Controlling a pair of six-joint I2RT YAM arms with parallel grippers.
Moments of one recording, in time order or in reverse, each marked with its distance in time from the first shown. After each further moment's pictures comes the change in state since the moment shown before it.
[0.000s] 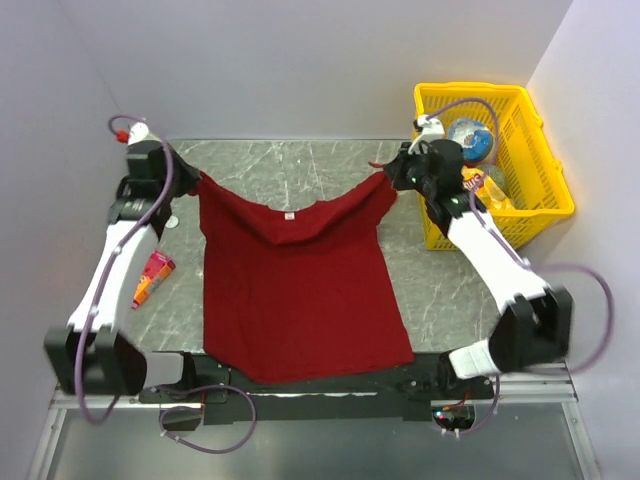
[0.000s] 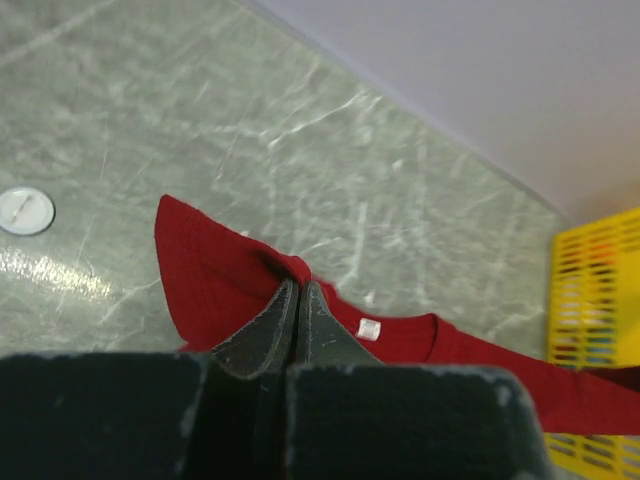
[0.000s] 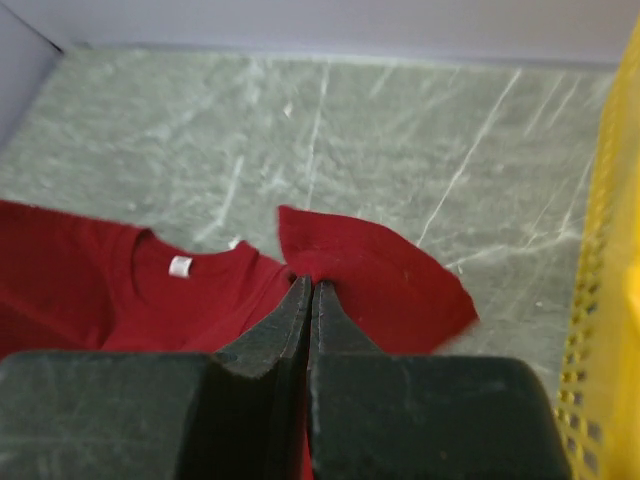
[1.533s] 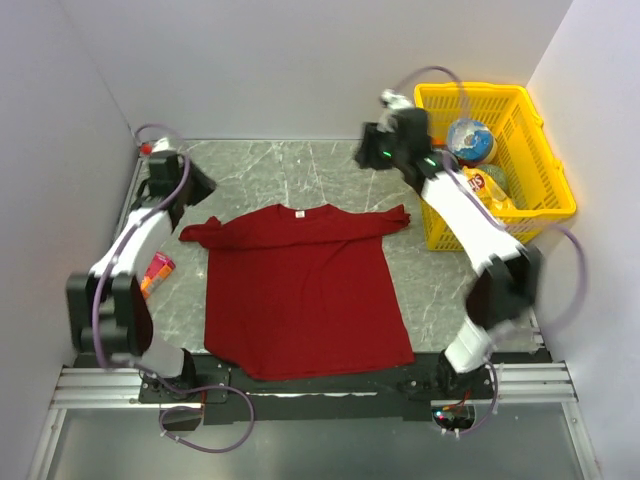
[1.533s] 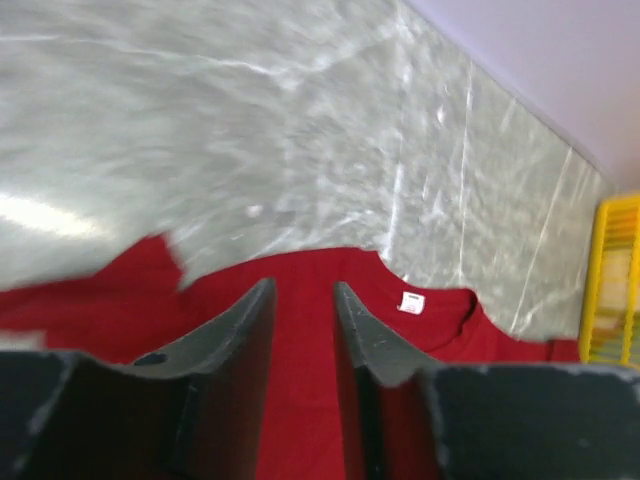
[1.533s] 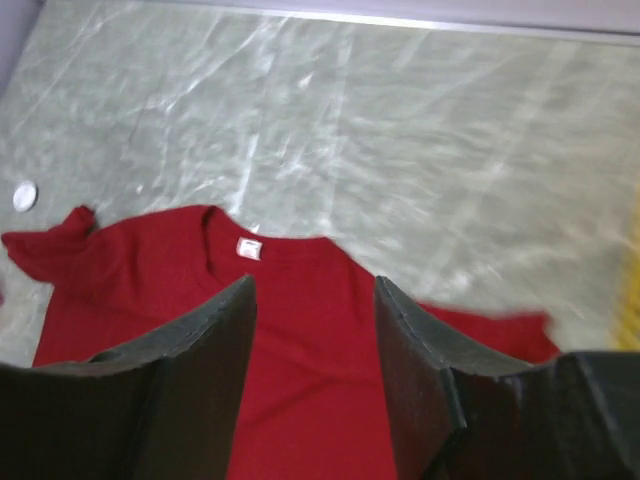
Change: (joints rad) left arm 0.036 0.225 -0.125 0.192 0.114 -0.020; right arm 0.074 0.292 0.382 -0.276 0.026 0.006
